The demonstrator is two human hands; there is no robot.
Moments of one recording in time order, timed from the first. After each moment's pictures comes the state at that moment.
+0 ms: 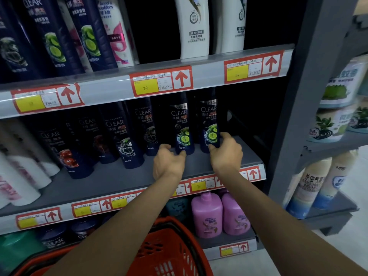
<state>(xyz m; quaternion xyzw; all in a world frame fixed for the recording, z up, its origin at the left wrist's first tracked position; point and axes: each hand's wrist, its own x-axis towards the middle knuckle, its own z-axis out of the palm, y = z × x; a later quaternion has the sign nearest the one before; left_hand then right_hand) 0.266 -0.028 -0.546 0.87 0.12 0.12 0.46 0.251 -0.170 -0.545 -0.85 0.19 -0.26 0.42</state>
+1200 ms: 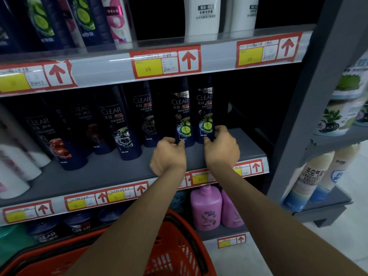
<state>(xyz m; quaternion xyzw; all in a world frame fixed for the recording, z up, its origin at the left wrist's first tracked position) 0.269 -0.036 -0.553 0.88 0.17 0.15 0.42 0.265 -0.150 -0.561 -0.87 0.22 -0.27 0.36</state>
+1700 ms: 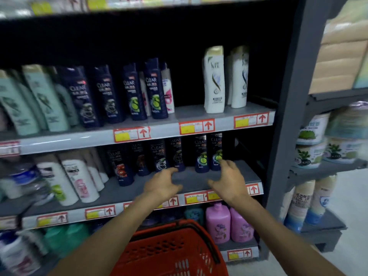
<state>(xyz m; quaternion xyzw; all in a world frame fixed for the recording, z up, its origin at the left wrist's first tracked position) 0.173 0.089 -0.468 0.97 -0.06 -0.01 0.21 0.139 -0.130 -0.481 -0.94 0.06 -0.14 0.29</state>
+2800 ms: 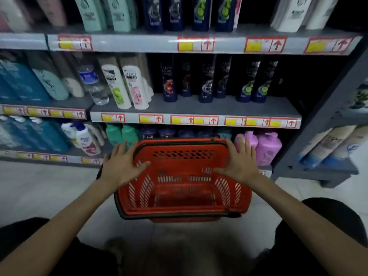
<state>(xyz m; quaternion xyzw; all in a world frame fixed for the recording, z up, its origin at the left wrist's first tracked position) -0.037 0.336 -0.569 1.00 0.08 -0.01 0.06 0.014 -0.042 -0.588 -0.99 -0.04 -0.01 0.11</state>
